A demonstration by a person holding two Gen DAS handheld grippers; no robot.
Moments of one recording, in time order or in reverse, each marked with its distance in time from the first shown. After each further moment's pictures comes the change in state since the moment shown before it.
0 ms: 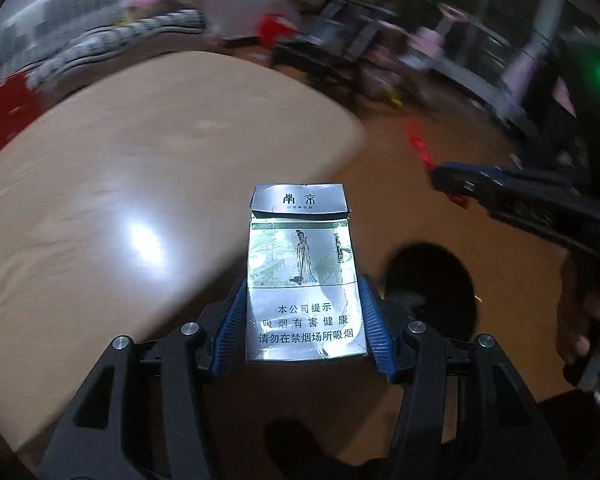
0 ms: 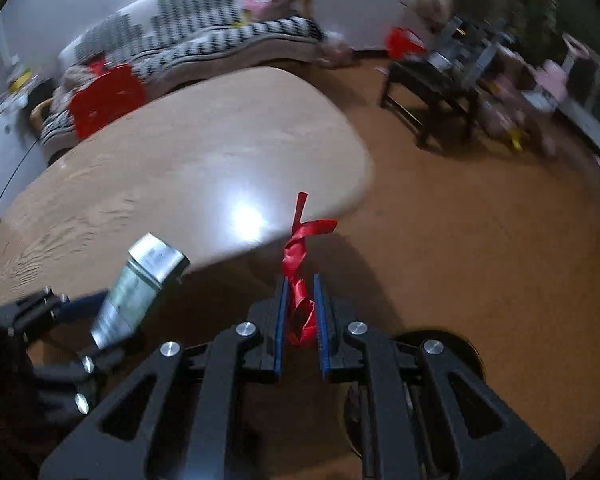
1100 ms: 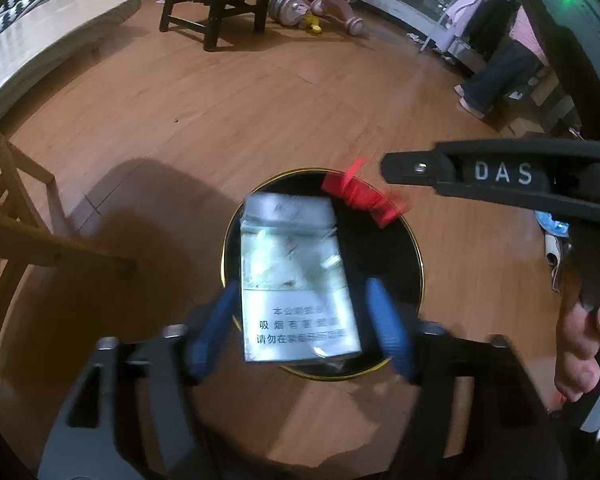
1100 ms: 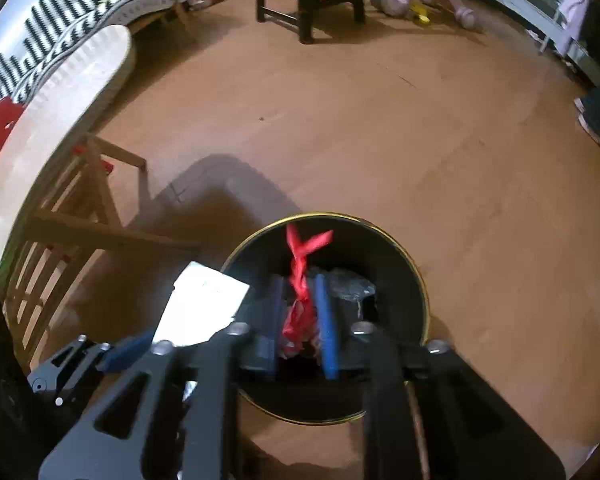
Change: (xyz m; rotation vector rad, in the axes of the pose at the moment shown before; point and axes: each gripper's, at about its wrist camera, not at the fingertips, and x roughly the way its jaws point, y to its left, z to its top) left arm 0.146 -0.119 -0.017 0.093 0.202 -0.212; right arm 0.059 -0.133 -0.055 0.303 0.229 -0.154
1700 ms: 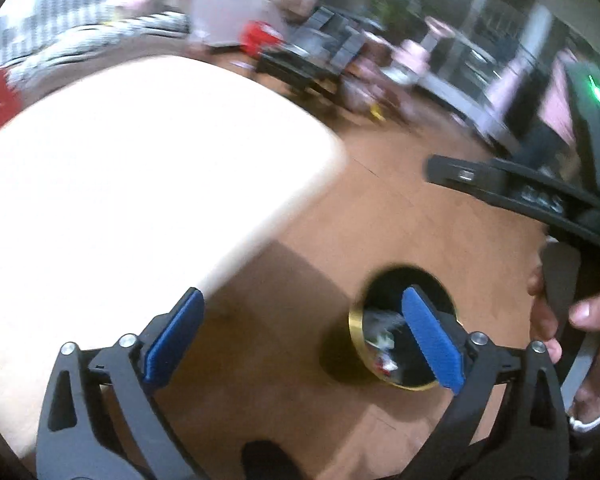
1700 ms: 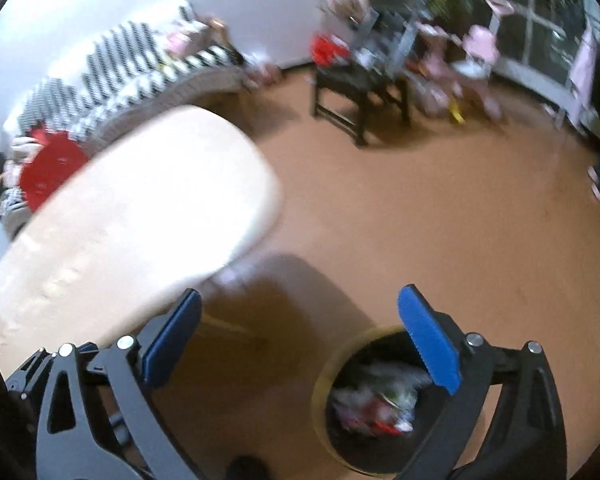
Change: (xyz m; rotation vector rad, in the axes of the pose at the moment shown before) left arm -0.196 0.136 -0.012 -0.167 -0.298 0.189; right arm -0.107 0.159 0.027 -0.143 -0.397 0.172
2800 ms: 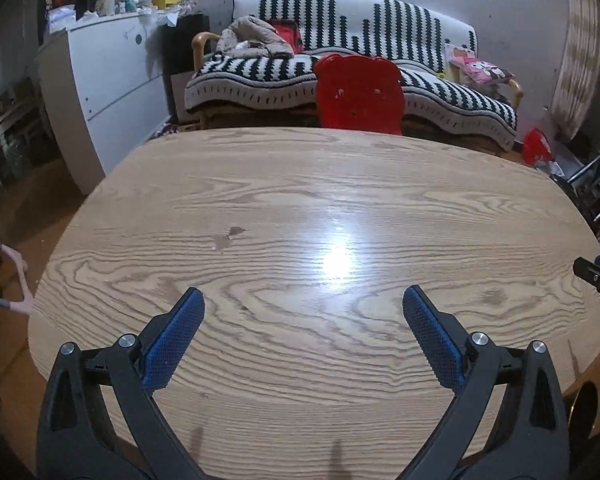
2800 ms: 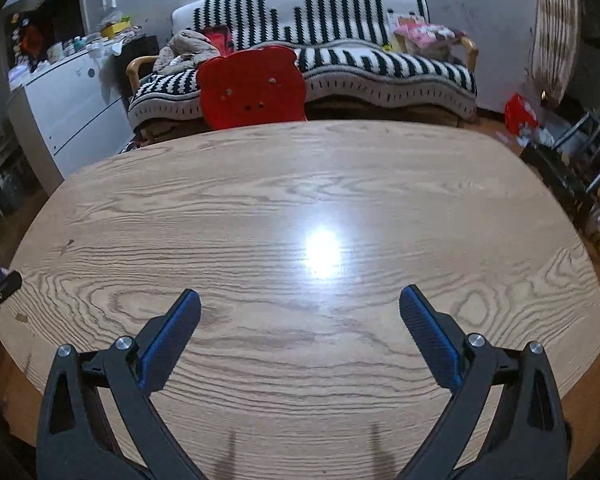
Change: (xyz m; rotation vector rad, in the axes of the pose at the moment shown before) left arm -0.287 0.381 -0.127 -0.522 -0.176 0.723; right arm 0.059 0.395 -0.036 -0.442 0.098 0.301
